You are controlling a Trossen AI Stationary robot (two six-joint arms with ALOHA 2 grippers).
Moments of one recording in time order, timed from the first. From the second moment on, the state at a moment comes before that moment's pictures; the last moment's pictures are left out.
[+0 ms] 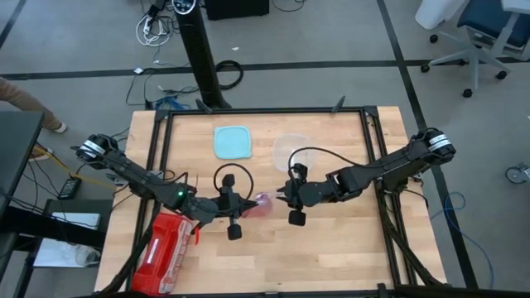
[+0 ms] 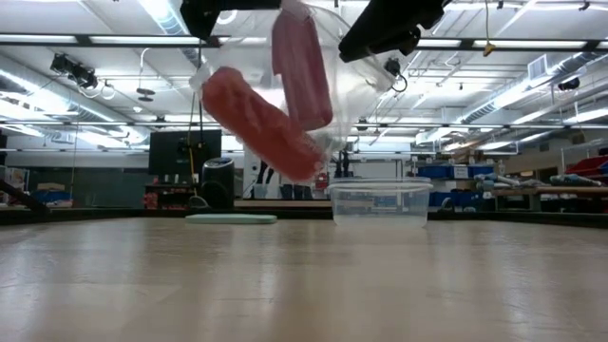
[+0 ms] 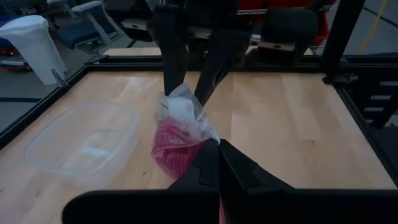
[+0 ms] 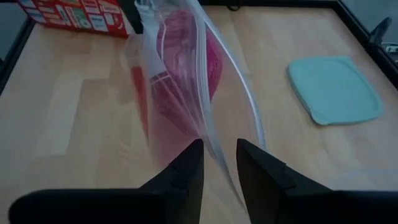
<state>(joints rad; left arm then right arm) -0.48 1.39 0.88 0.15 -0.62 -0.19 0.33 1.51 1.11 -0.29 0.42 0.22</state>
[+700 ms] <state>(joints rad) -0.48 1.39 0.88 0.15 -0.62 -0.20 0.35 1.50 1.12 -0.25 0.40 0.28</state>
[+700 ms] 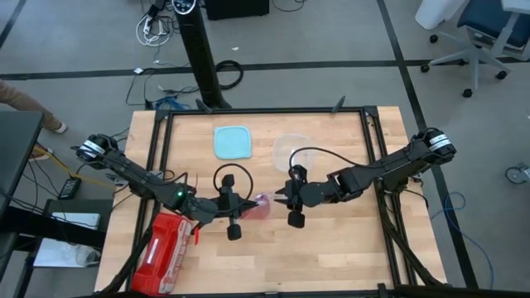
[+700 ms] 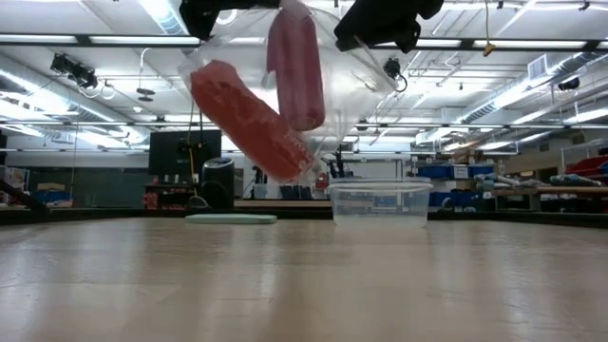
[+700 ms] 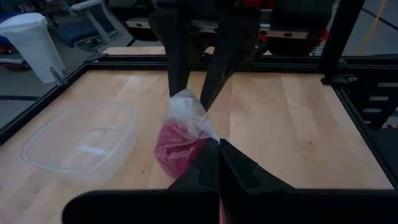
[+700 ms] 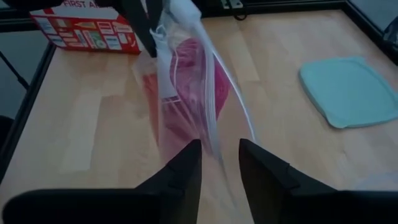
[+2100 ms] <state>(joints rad) -0.46 1.40 0.88 0.09 -0.62 -0.21 0.38 1.50 1.11 -0.19 0.44 0.26</state>
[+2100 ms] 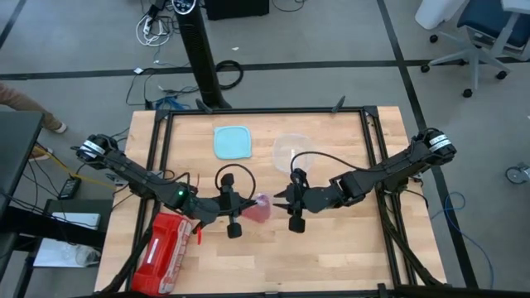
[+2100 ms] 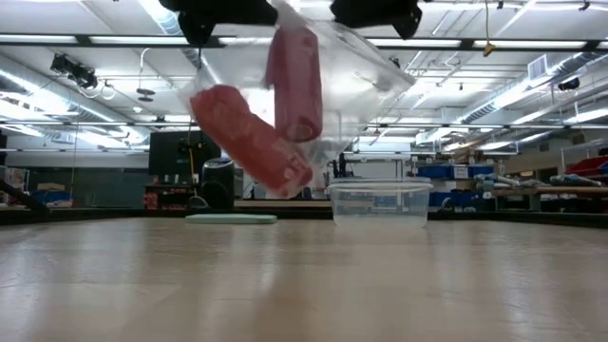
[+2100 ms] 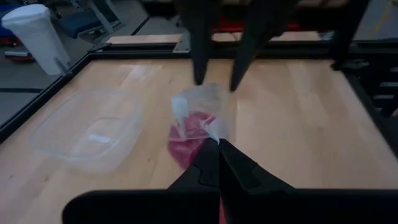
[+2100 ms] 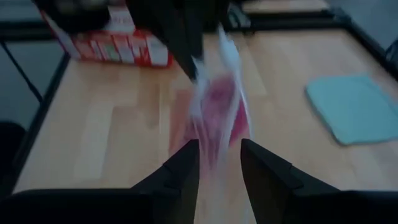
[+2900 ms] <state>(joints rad) -0.39 1.46 0.88 0.11 -0.51 -0.21 0.30 1.59 1.11 -0.03 0.42 0.08</state>
